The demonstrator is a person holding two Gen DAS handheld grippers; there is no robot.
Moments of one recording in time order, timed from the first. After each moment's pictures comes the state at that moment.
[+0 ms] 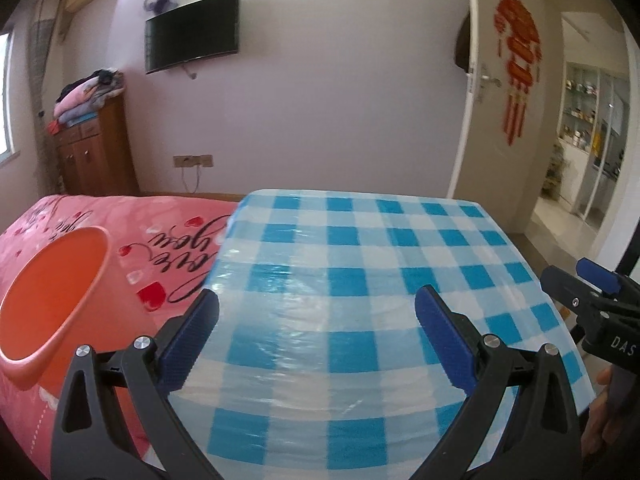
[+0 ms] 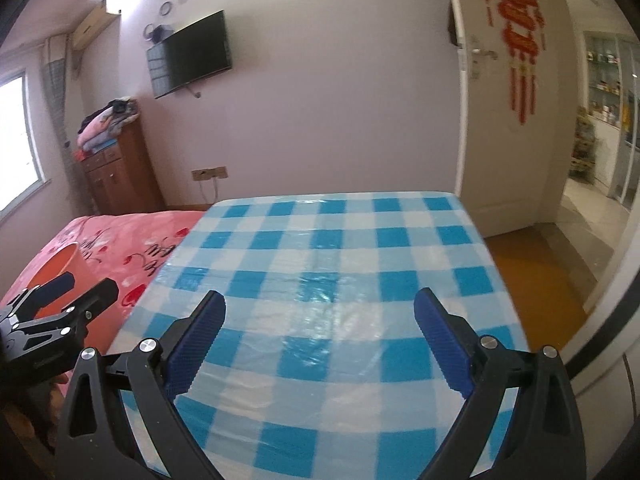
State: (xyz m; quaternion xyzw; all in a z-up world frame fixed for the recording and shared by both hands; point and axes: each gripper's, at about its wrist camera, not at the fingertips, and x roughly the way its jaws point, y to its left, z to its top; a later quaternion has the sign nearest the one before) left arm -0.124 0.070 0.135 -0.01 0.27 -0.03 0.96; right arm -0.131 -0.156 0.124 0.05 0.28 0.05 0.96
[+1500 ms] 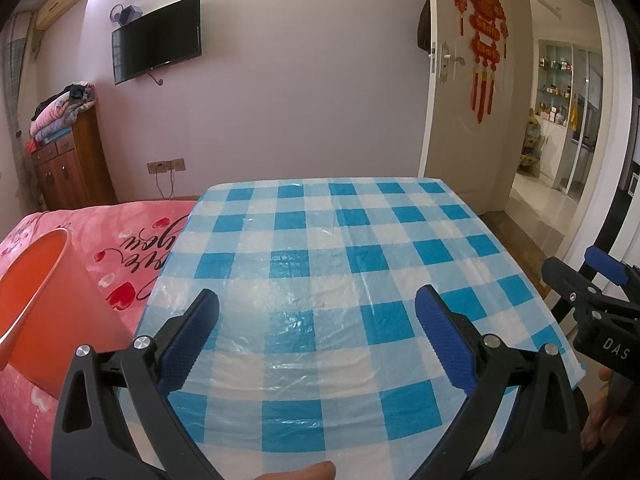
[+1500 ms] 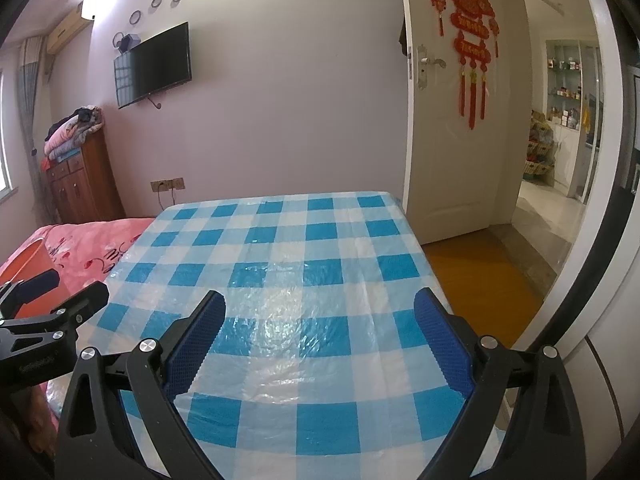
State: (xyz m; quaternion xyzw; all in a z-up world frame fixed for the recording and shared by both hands) left arm -0.142 0.007 0.120 0.02 0.28 -0.07 0.96; right arm -0.173 -0.205 0.109 0.03 0.26 -0.03 0.96
